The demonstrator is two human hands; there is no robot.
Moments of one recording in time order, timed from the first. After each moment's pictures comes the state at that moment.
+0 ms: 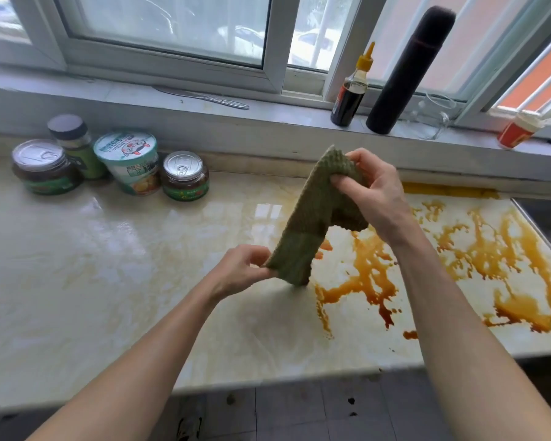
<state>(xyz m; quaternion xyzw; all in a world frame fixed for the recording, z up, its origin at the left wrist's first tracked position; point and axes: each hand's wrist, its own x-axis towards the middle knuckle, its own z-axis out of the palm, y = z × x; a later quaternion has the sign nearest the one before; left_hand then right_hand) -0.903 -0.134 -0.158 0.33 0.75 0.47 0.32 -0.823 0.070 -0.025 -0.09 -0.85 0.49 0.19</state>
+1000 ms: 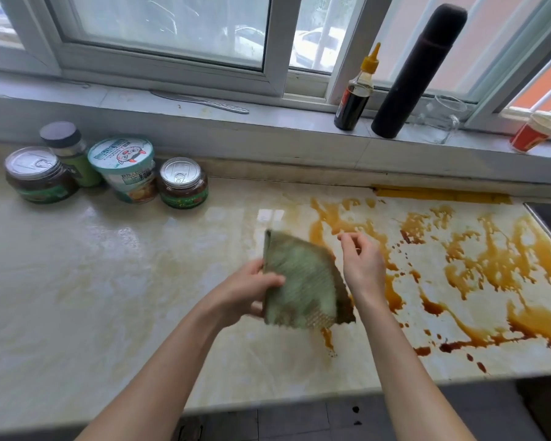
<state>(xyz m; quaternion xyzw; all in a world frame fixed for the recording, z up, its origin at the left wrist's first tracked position) -0.882 -0.121 -0.127 0.09 0.65 0.57 0.50 -0.811 0.071 -0.144 -0.41 -0.81 0.37 0.21</state>
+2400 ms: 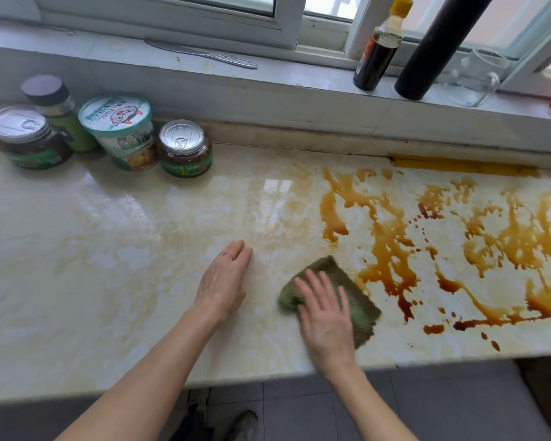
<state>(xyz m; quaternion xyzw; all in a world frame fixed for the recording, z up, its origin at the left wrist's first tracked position) -0.890 -0.152 -0.228 0.29 0.92 0.23 0.12 -0.728 -0.001 -0.278 -0.18 -0.98 0.08 0.08</state>
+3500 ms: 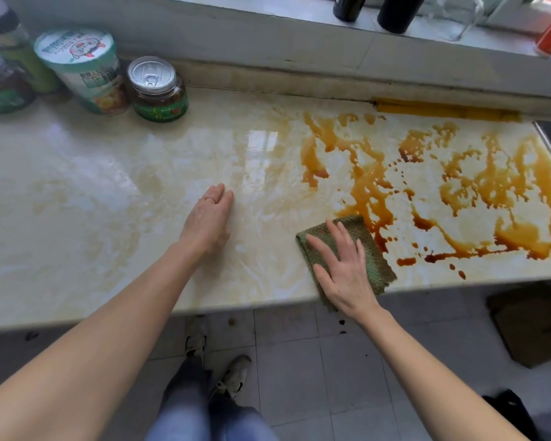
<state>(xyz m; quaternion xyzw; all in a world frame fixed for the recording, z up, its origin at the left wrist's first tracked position) -0.877 -0.150 -0.225 0.28 0.92 0.22 0.15 -0.668 0.049 -0.257 -0.14 -0.98 0.17 0.03</state>
